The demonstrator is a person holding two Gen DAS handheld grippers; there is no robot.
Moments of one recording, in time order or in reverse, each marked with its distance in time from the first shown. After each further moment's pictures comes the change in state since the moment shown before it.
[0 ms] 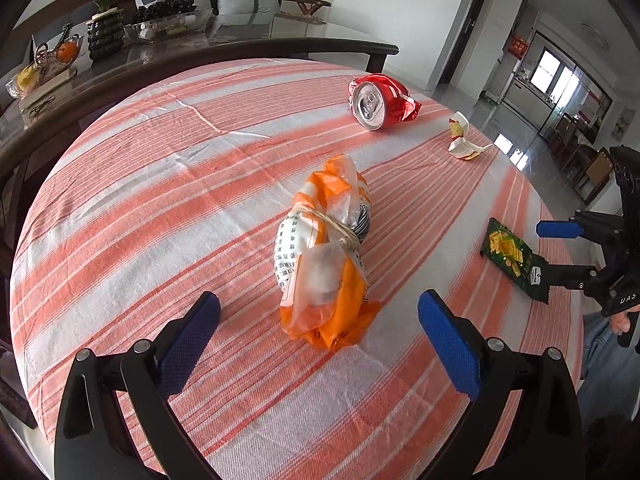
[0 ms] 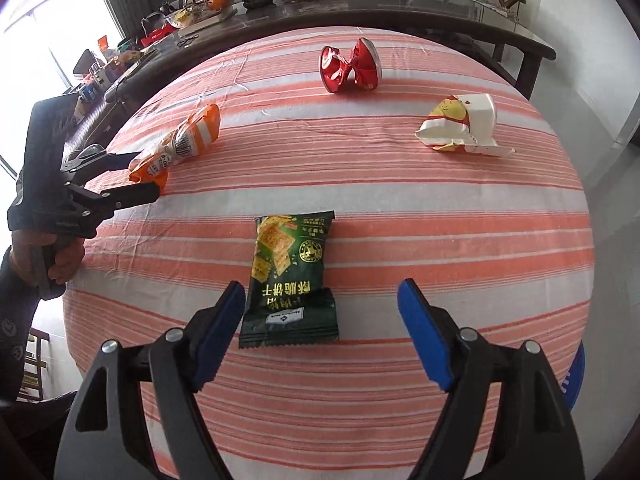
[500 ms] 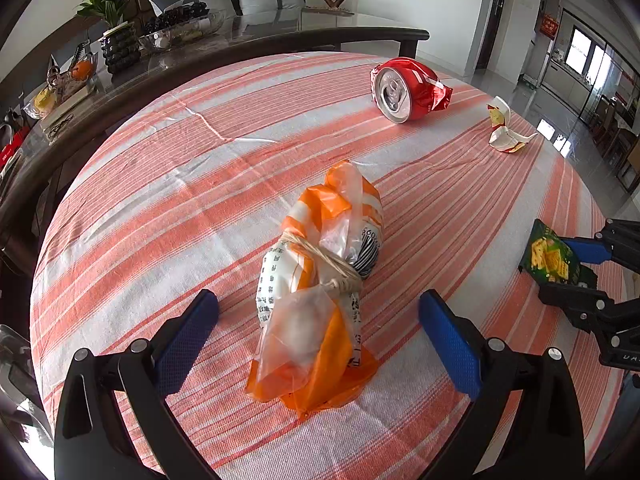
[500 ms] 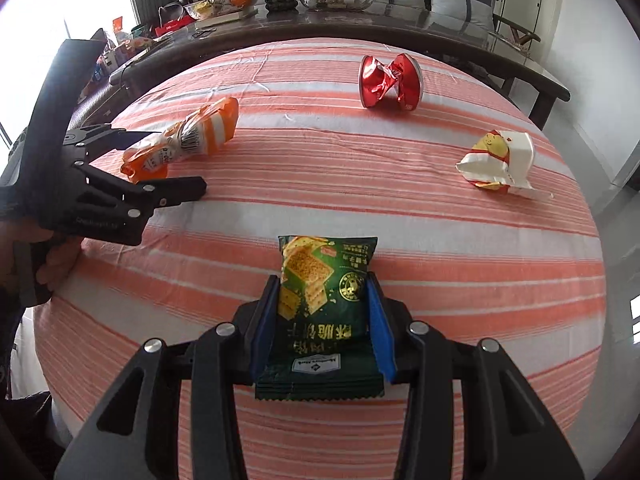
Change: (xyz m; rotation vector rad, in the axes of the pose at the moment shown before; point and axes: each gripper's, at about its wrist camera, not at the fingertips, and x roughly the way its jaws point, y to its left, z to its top) left arm 0.027 -0.021 0.016 0.009 0.021 0.187; right arm 0.026 0.025 -0.001 -0.108 -0.086 -0.058
